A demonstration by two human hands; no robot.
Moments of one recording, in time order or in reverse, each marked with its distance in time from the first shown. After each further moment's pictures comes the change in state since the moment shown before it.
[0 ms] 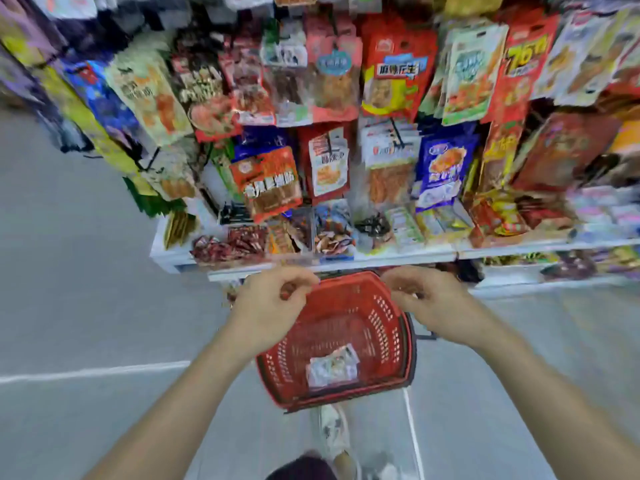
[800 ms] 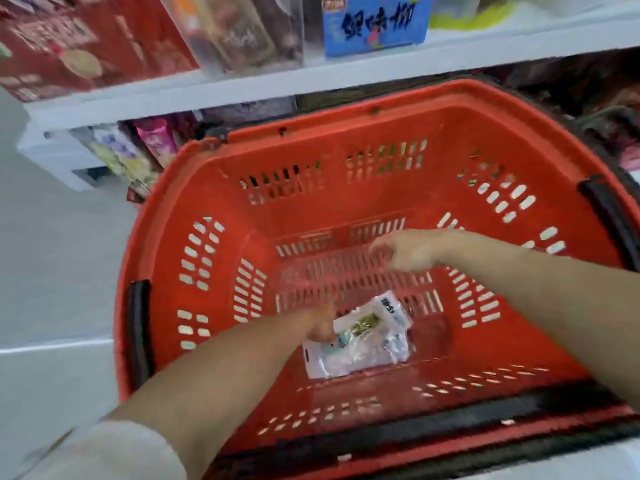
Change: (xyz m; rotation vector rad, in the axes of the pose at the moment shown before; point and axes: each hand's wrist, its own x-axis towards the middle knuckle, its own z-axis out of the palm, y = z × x) left_hand 0.078 -0.562 0.468 0.653 -0.996 -0.319; right_hand 0.281 0.401 0.383 -0.436 -0.540 0.215
